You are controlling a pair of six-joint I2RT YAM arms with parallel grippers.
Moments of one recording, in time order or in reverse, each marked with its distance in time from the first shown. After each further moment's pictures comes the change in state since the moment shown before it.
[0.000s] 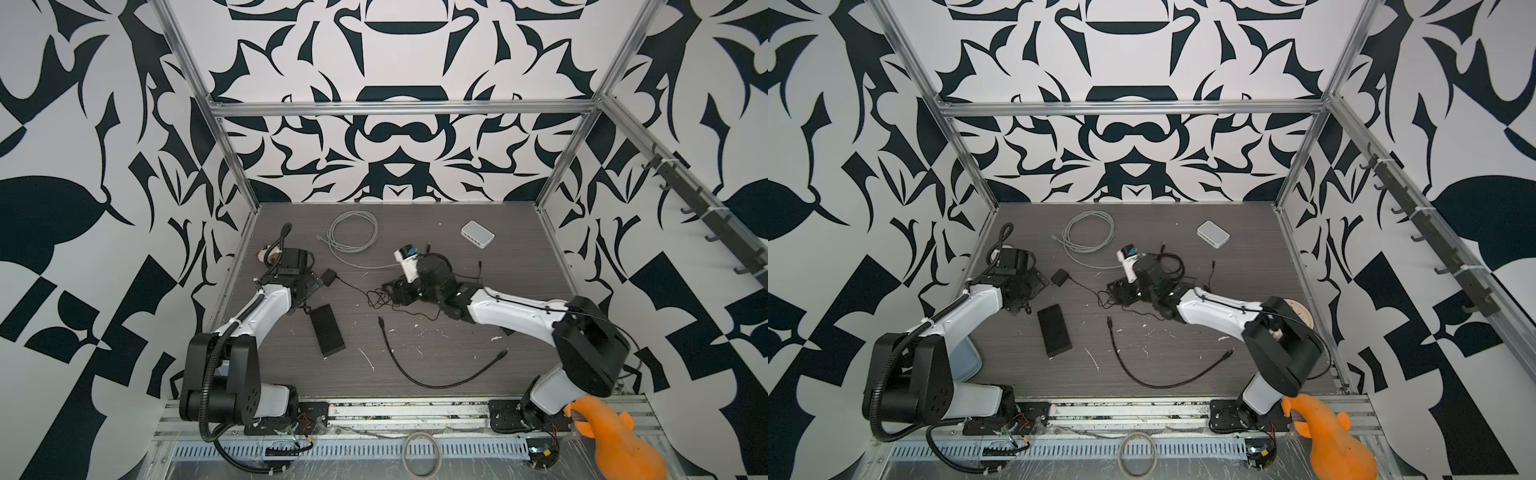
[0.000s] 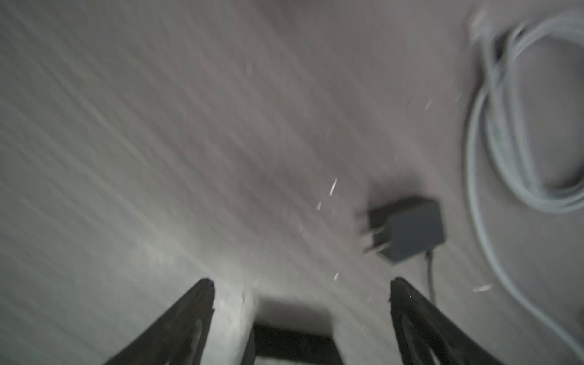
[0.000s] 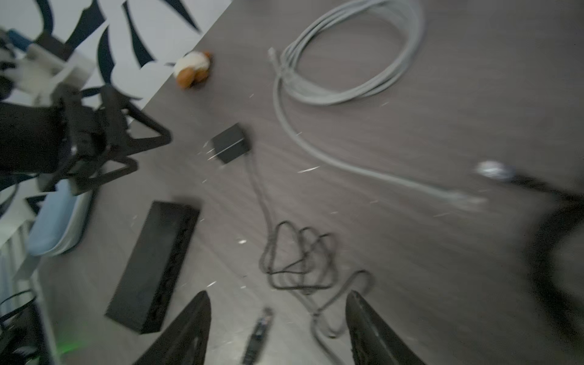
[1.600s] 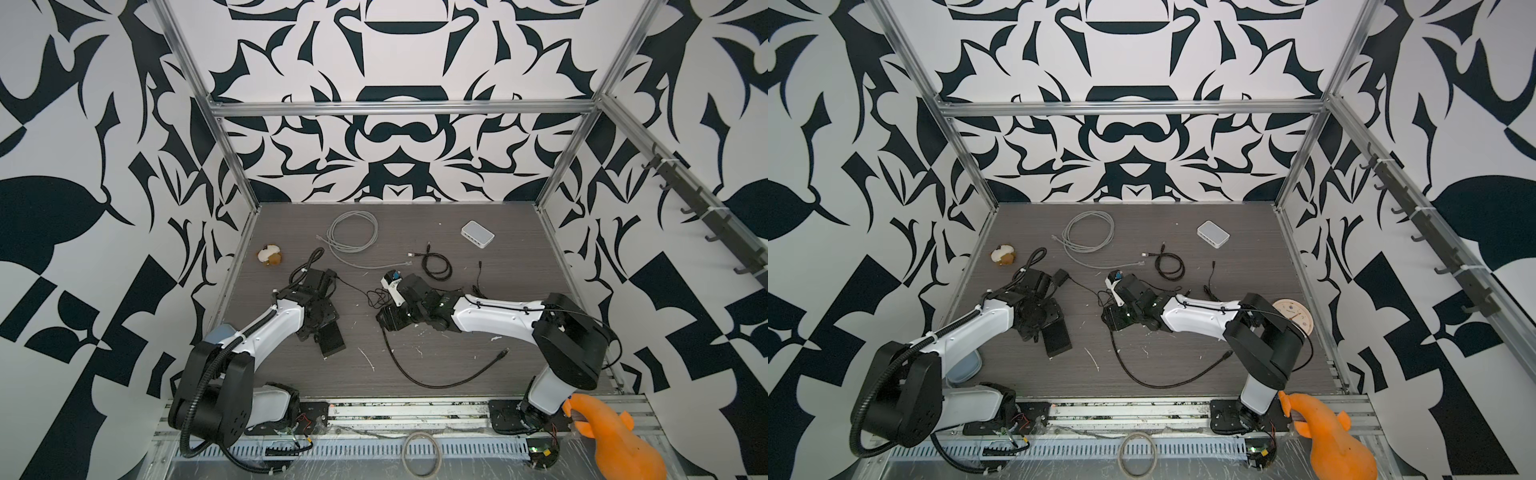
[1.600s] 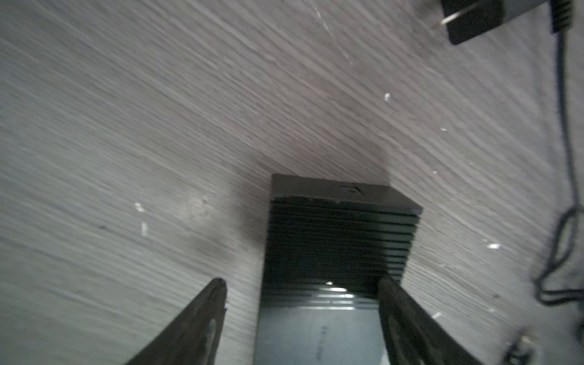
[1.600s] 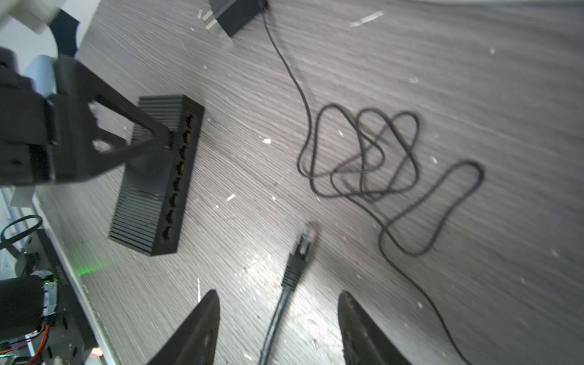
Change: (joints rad) left arm -0.195 -0.067 -0.102 -0.125 0.050 0.035; right arm 0.074 0.045 0.015 -0.195 -0.030 0.072
